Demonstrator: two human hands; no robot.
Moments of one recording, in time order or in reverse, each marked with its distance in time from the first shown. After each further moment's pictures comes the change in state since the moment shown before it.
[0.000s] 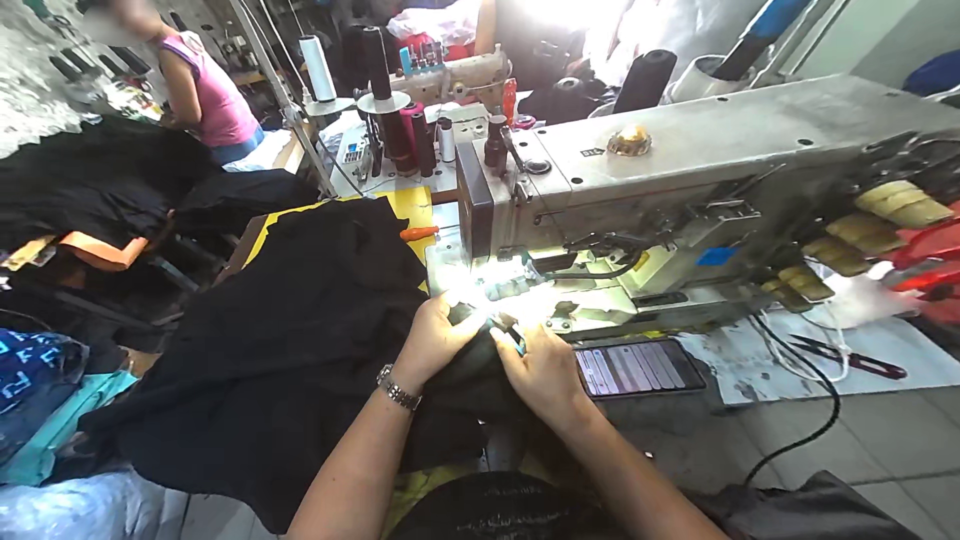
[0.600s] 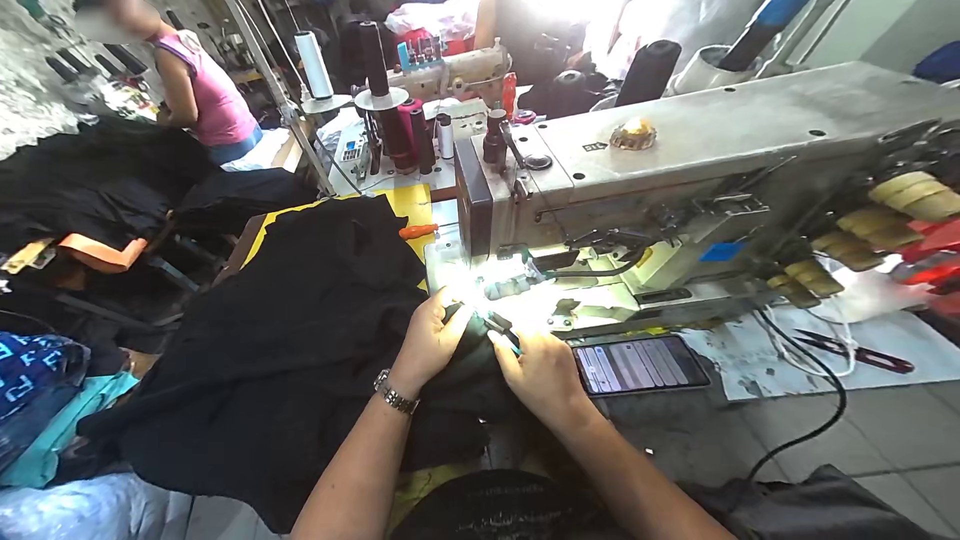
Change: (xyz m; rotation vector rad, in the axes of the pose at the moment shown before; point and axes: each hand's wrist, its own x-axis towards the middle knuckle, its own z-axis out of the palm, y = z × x) left_hand -0.007 -0.008 -0.001 -0.033 0.049 0.022; right_hand -0.003 -0.002 0.004 -0.075 -0.008 -0.025
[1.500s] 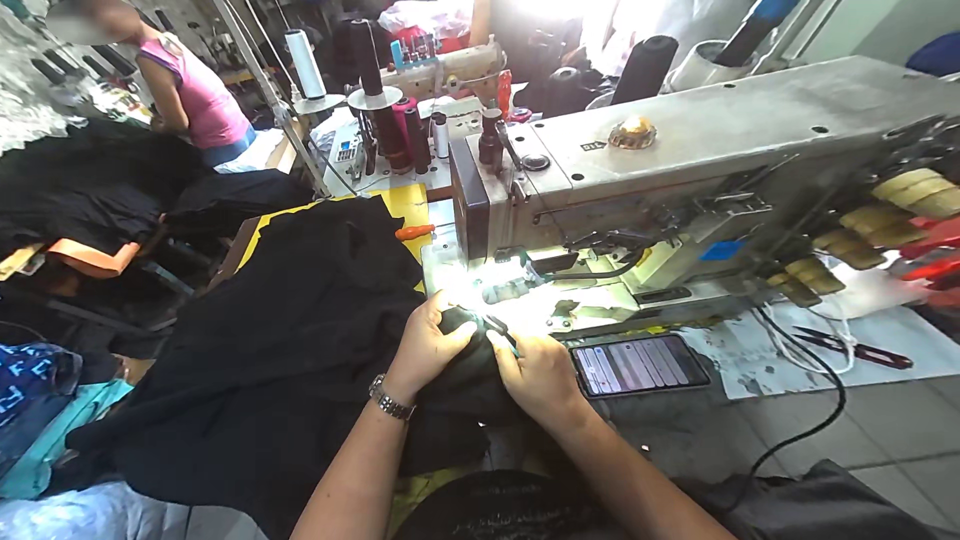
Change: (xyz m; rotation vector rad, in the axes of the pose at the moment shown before) left_hand -0.001 -0.001 -0.003 -0.056 -0.045 -0.016; right_hand 0.002 -0.002 0.002 0.060 0.028 -0.002
